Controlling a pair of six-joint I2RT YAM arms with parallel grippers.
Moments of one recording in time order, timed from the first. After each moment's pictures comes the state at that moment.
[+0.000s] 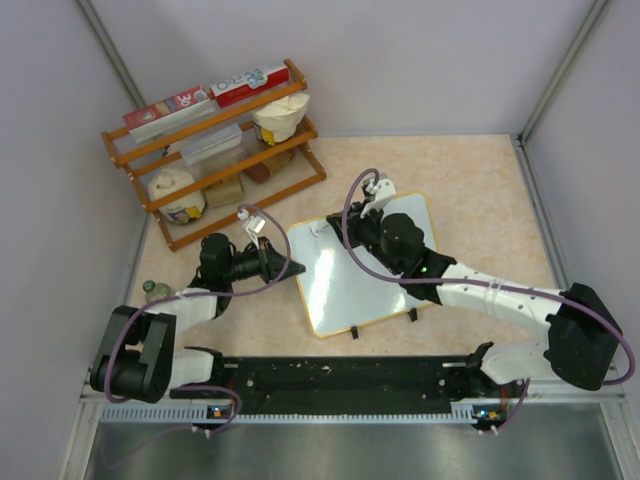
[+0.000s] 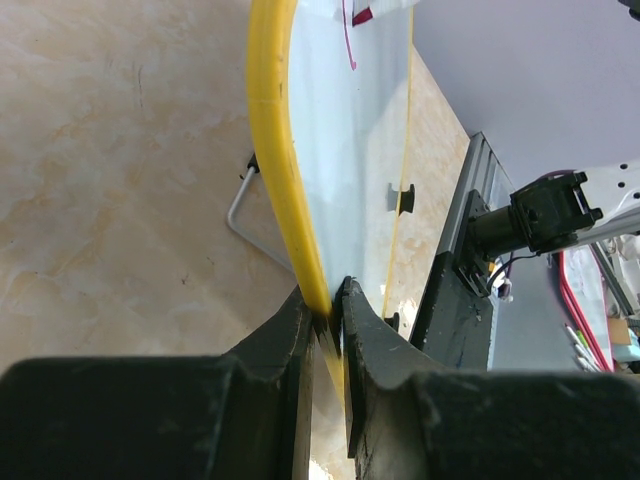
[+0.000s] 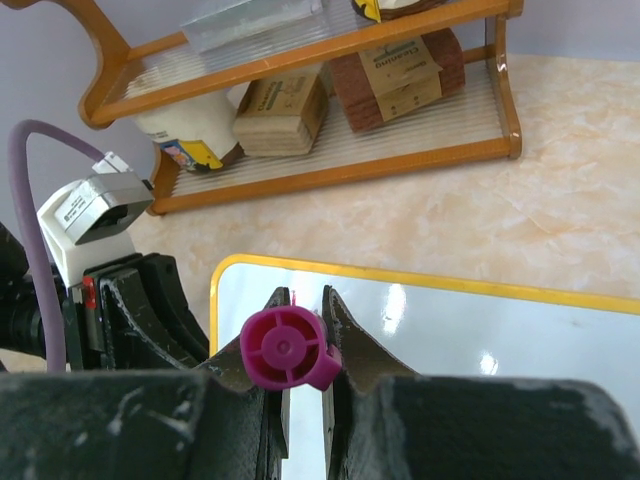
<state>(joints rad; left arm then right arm) -0.20 1.27 0.33 0.68 0.97 -0.57 0.91 1.30 0.84 0.39 0.25 0.35</state>
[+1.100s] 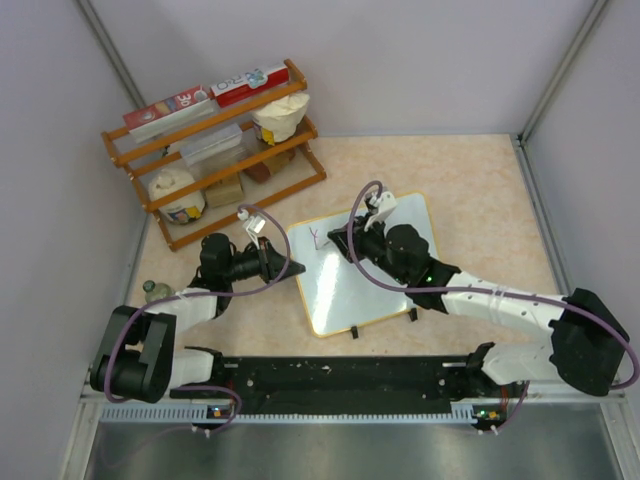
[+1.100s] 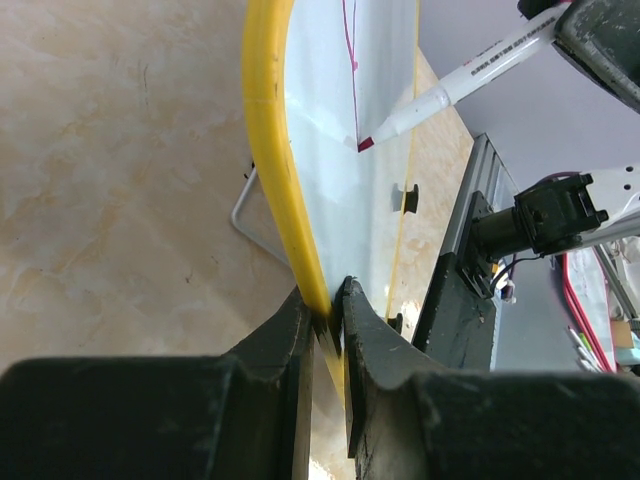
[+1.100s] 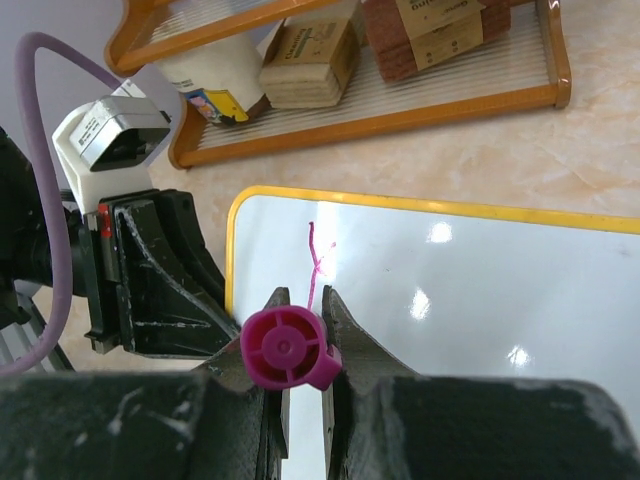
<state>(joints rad) -0.20 1.27 0.33 0.67 0.96 -0.57 0.91 1.26 0.73 0.42 0.16 0.40</state>
